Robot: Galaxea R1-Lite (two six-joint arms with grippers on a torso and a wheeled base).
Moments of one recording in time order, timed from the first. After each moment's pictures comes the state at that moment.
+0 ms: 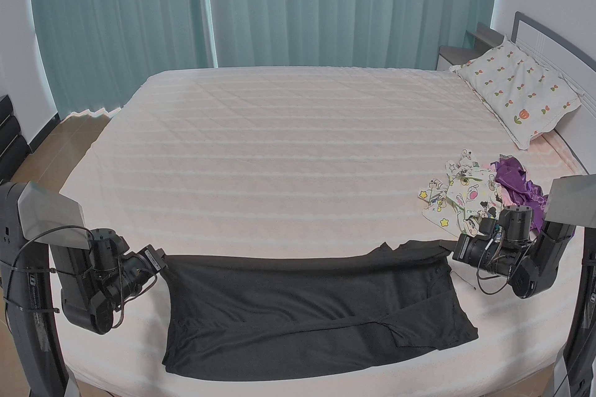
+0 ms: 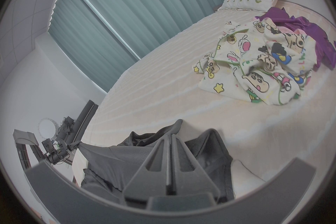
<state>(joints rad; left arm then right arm) 0.02 2.36 -0.39 -1.55 -0.12 -0.60 0.01 2.31 -0.56 -1.26 0.39 0.42</state>
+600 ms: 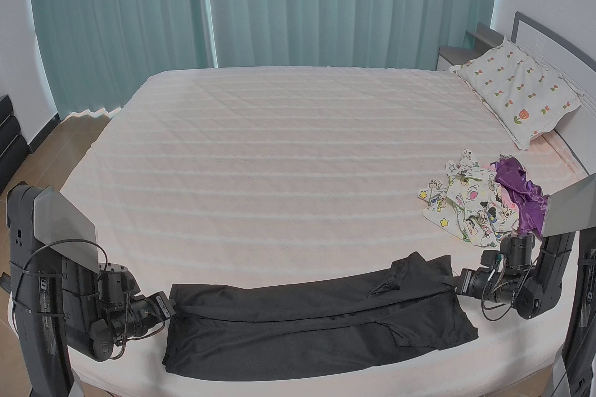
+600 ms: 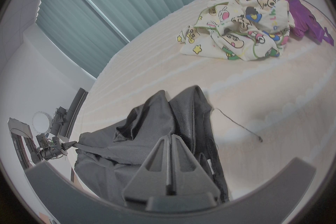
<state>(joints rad) -0.06 2.40 -0.15 -1.55 -0.13 -0.57 -0.01 2.35 -0.37 -1.30 0.38 0.34</state>
